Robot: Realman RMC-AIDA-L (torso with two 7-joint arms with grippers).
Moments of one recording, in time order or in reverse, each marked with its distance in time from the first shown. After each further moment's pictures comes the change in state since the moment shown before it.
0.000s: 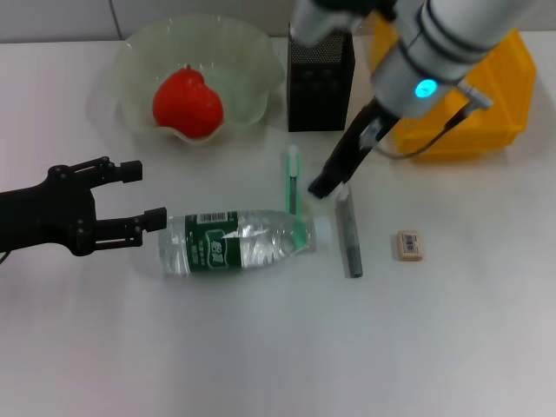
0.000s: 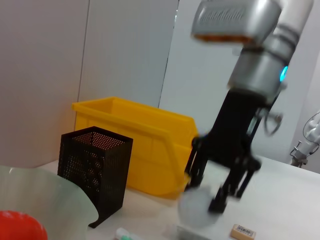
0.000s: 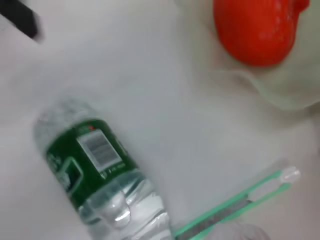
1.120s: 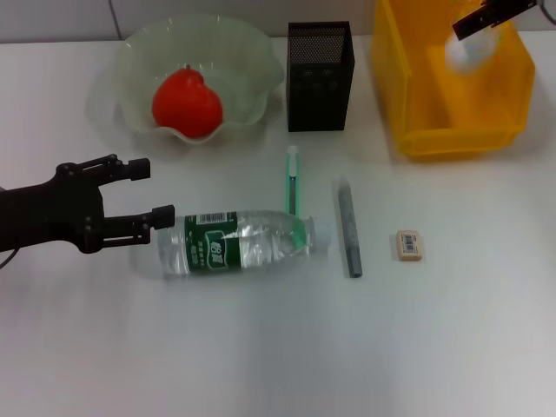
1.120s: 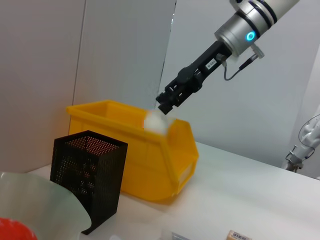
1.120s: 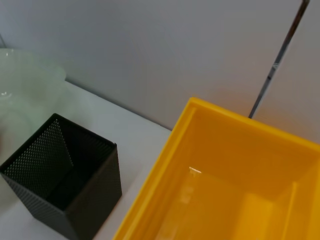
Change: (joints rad) left arm -0.009 -0.010 -0.002 0.000 0.000 0.003 -0.008; right arm -0.153 -0.094 0.463 -0.262 -0.272 0.075 0.040
